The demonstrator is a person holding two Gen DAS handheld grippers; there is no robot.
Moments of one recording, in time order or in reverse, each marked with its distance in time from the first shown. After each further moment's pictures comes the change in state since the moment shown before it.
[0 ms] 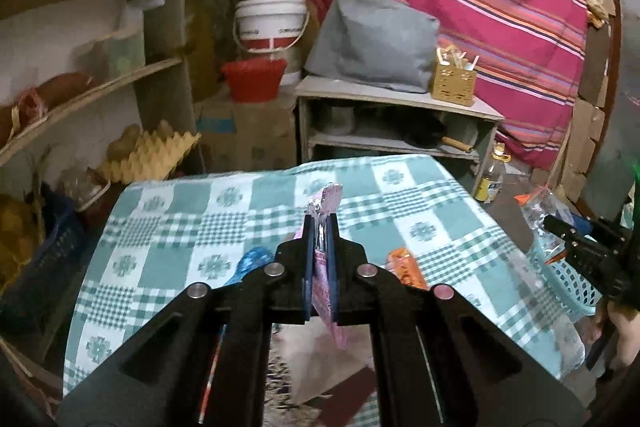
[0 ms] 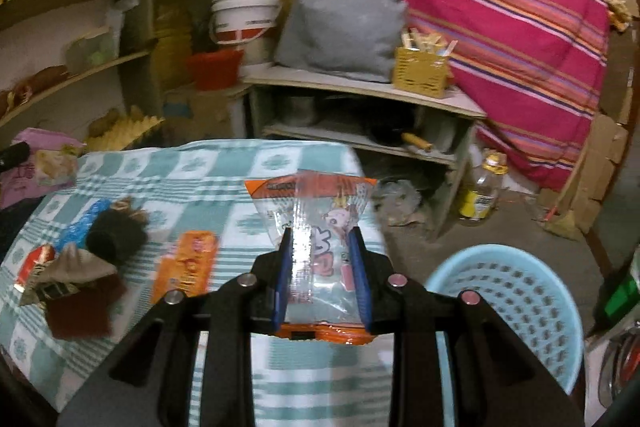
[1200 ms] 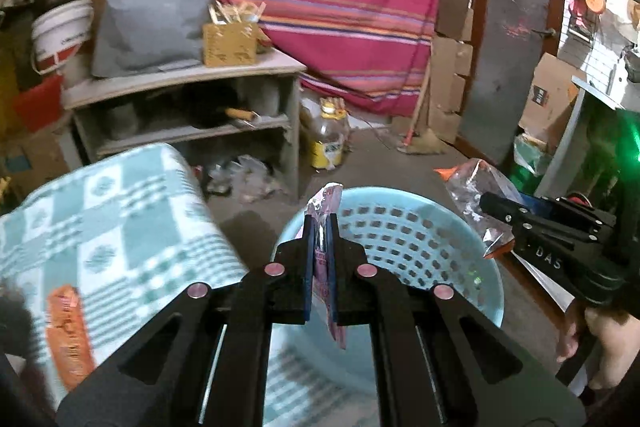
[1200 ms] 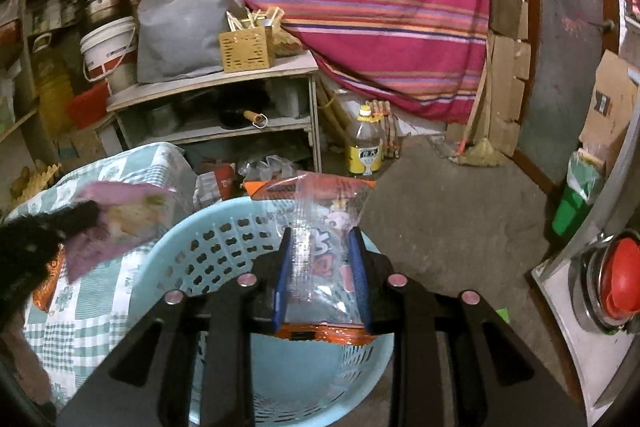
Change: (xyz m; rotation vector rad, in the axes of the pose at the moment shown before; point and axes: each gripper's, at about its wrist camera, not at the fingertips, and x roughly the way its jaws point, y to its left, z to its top) left arm 0.080 -0.335 -0.039 0.235 0.095 -0.484; right arm -0.034 -0.240 -0.062 0.278 0.050 -0.246
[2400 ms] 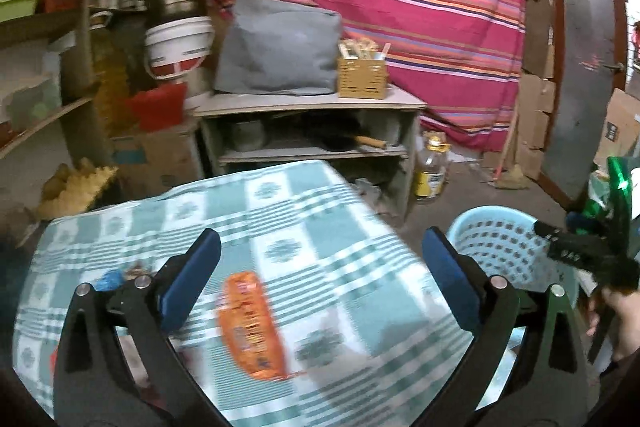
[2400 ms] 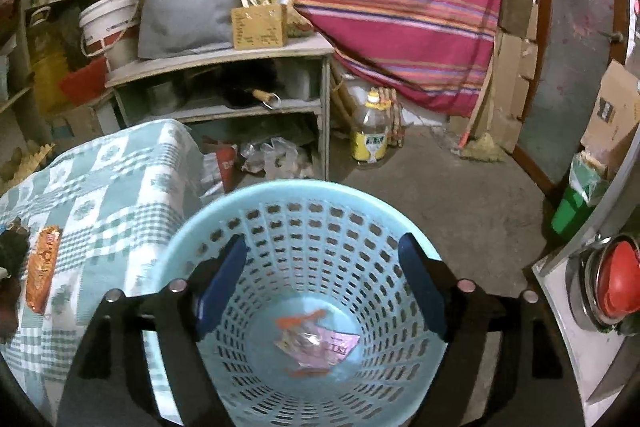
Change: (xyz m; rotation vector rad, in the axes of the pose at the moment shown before) left arm -0.139 0.126 -0.022 -0.099 -0.122 0.359; right arm 0.014 0.064 -0.004 -0.066 0.042 -0.037
